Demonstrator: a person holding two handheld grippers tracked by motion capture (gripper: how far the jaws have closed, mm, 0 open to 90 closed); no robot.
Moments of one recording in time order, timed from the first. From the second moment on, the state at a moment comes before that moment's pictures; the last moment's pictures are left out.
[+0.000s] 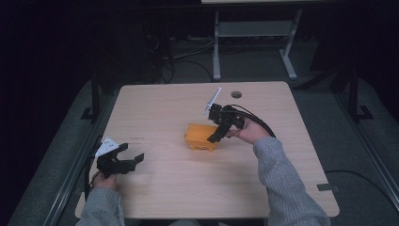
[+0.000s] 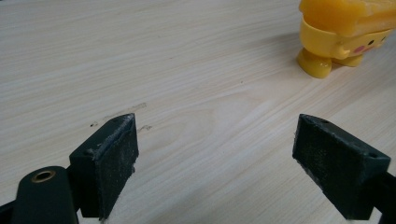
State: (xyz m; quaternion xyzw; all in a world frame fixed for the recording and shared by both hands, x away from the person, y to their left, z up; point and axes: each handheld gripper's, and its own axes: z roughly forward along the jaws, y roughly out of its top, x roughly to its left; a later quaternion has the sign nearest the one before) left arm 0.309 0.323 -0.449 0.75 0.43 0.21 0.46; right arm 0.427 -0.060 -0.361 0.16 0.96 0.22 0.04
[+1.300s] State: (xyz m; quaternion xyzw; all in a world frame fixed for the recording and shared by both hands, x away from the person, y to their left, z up) left arm 0.309 0.322 -0.450 0.76 0.42 0.21 0.45; right arm 0.408 -0.113 -0.375 0.22 0.94 0.24 0.03
